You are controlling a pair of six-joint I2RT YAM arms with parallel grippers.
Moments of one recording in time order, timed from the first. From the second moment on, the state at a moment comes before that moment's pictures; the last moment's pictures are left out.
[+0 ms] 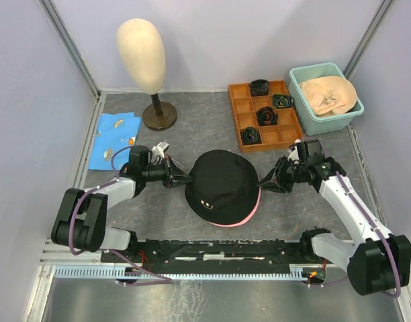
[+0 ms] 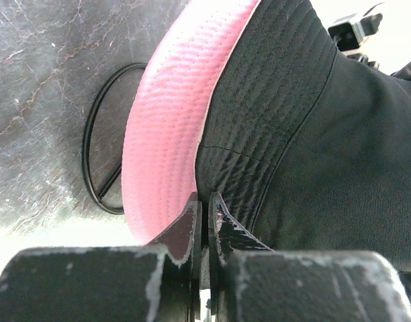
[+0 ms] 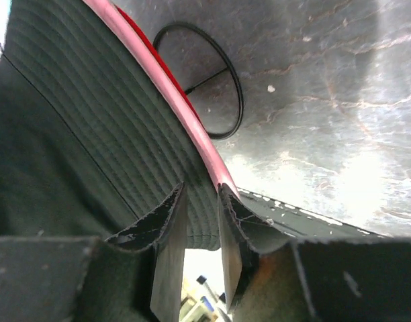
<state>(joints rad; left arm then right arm) -0.20 1.38 0.48 0.26 0.97 -0.89 0.19 1.09 0.80 -0.76 -0.53 0.79</state>
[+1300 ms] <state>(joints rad) -0.23 1.43 0.53 0.19 0.97 -0.89 0.18 0.77 0.57 -0.73 -0.58 1.06</state>
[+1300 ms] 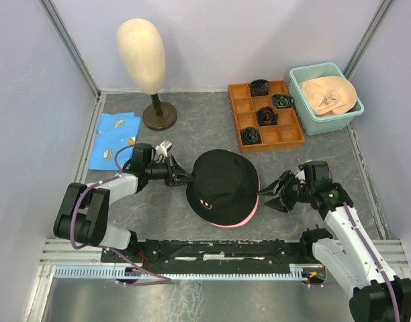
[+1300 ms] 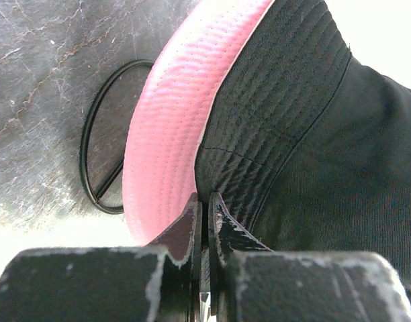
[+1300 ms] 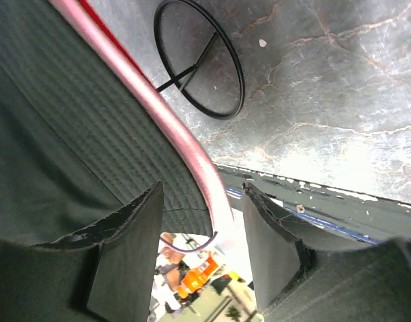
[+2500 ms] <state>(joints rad) -0.24 1.46 0.57 0.17 0.97 -0.87 0.20 0.76 0.40 -0.34 -0.63 1.38</state>
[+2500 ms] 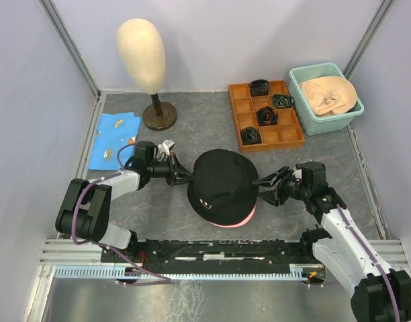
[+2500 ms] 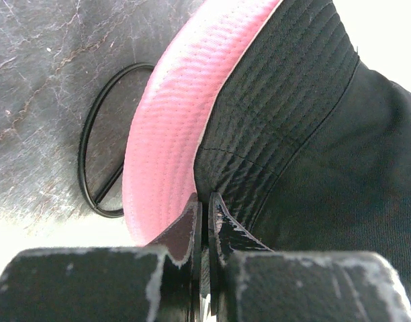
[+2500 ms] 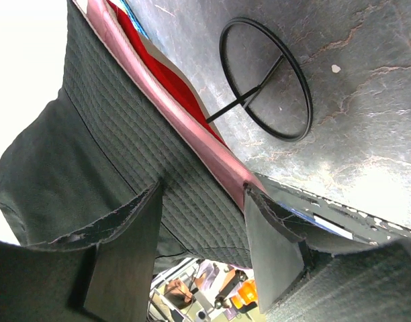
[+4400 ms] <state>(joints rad) -0.26 1.52 0.53 0.24 1.00 -0.81 0.28 1.18 0.64 -0.51 -0.46 0.86</state>
